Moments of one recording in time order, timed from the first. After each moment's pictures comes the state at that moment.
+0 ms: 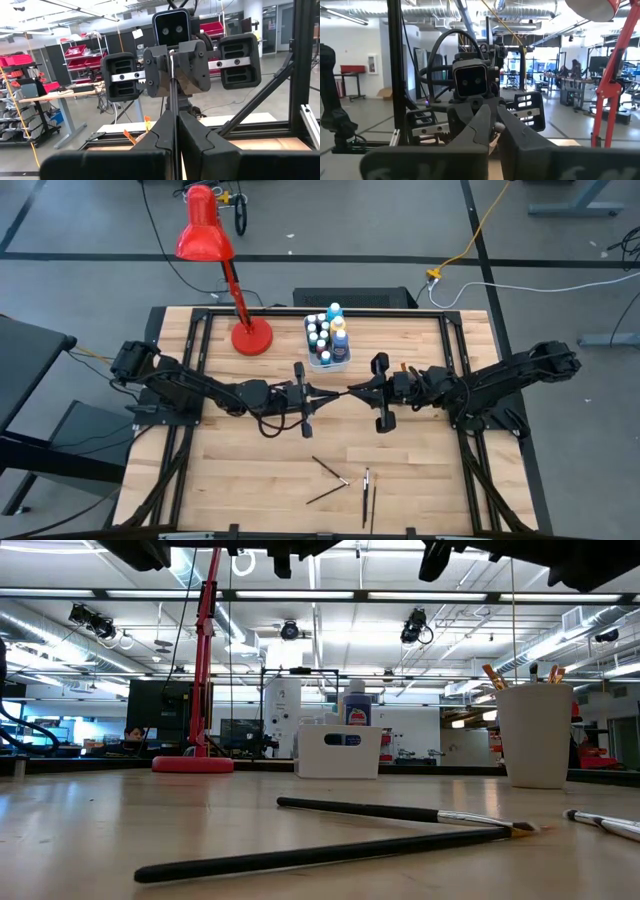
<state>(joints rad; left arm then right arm) -0.21 1.57 0.83 0.91 -0.37 0.18 0.16 1.27 0.55 1.00 0.12 -0.05</state>
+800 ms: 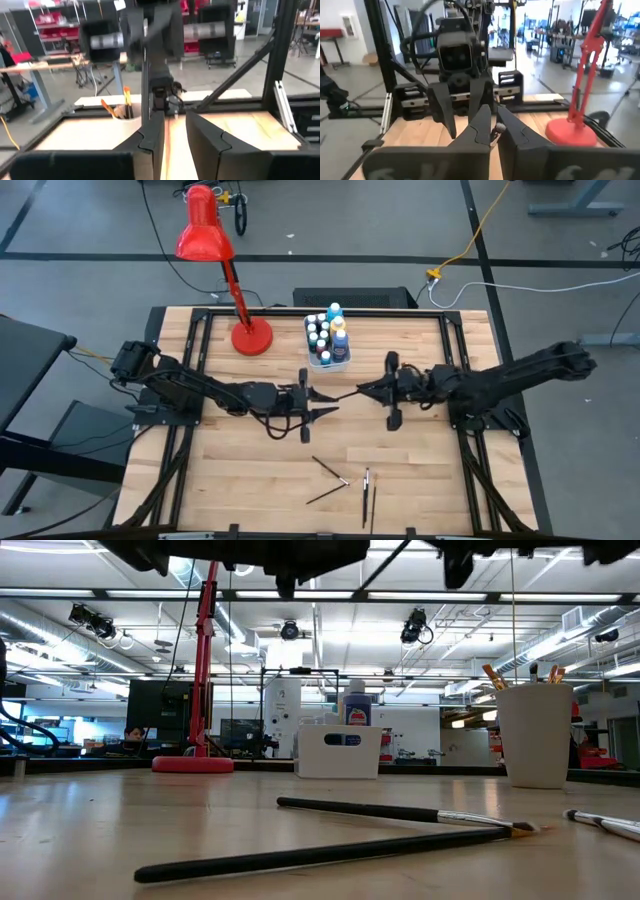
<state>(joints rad) -0.21 1.57 0.83 0.76 -0.29 0.06 0.18 1.08 0.57 0.57 0.21 0.01</state>
